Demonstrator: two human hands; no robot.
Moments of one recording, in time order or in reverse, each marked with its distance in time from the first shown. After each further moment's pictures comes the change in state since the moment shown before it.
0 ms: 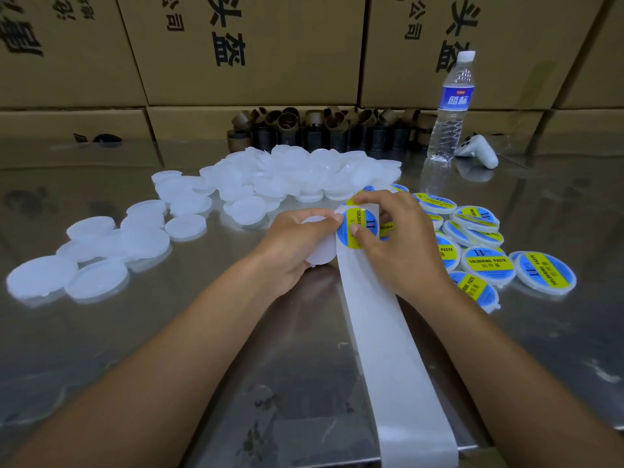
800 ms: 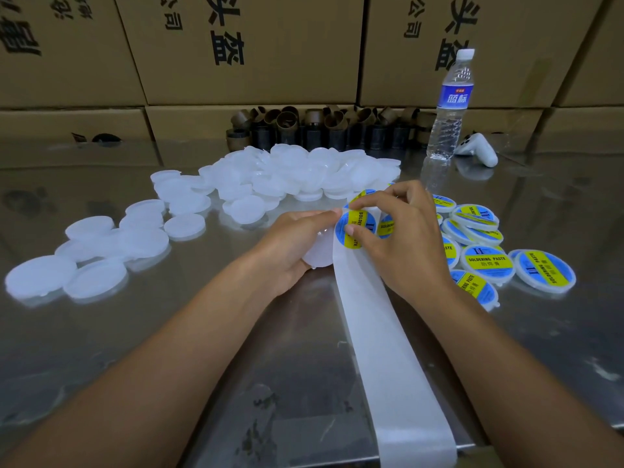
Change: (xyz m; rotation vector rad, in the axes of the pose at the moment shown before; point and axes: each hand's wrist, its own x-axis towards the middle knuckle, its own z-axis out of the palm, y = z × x) left_hand 0.005 -0.002 -0.004 -0.053 -0.111 -0.043; right_hand 0.000 0.003 -0.002 -0.116 0.104 -0.107
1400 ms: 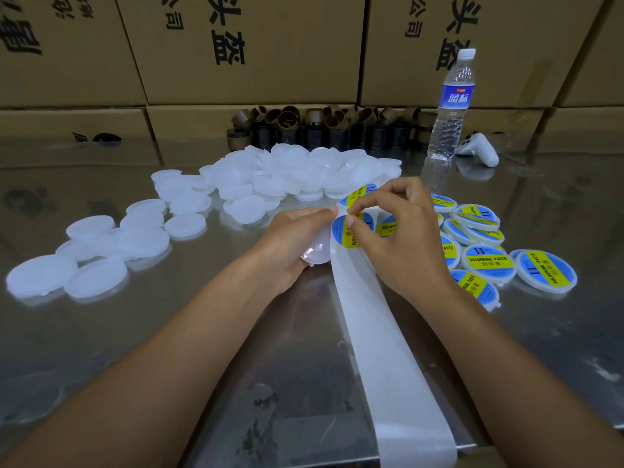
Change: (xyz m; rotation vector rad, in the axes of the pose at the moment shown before) left_hand 0.000 0.001 0.001 0.025 0.095 0.036; right_hand -0.002 -0.011 -0.004 0.111 0.010 0.002
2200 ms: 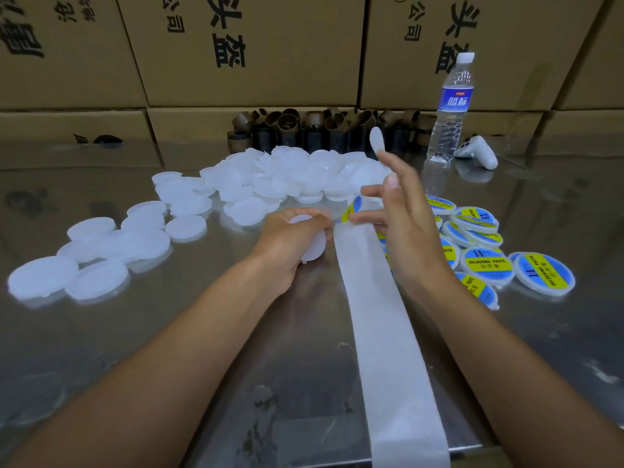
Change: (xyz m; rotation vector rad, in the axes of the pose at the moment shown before) left_hand 0.003 -0.003 -0.002 0.026 0.160 0.040; right_hand 0.005 -0.014 -0.003 0.565 -0.051 0.184
